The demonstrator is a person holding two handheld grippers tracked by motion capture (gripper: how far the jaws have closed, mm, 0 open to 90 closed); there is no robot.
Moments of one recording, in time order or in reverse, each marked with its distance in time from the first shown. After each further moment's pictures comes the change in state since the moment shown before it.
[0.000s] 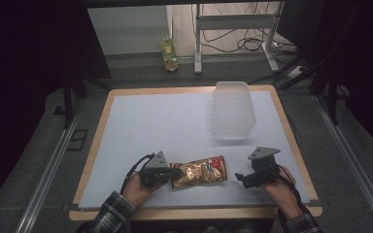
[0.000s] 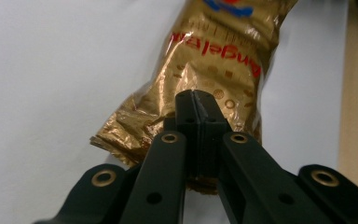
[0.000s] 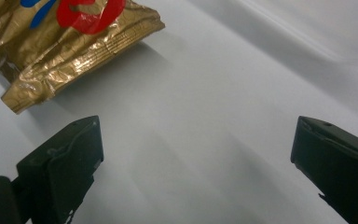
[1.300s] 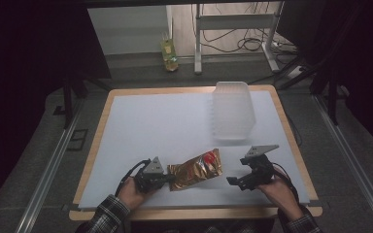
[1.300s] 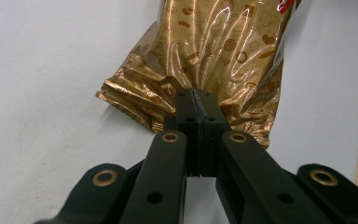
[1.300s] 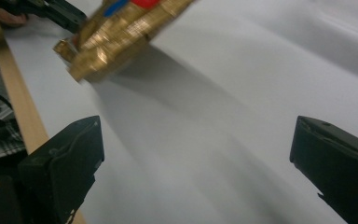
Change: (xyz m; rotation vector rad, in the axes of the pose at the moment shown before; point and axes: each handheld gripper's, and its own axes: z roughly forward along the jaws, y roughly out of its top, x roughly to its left) left arm -0.001 -0.021 -0.007 0.090 0.033 -0.011; right arm 0.014 0.018 -0.006 -0.034 0.272 0.096
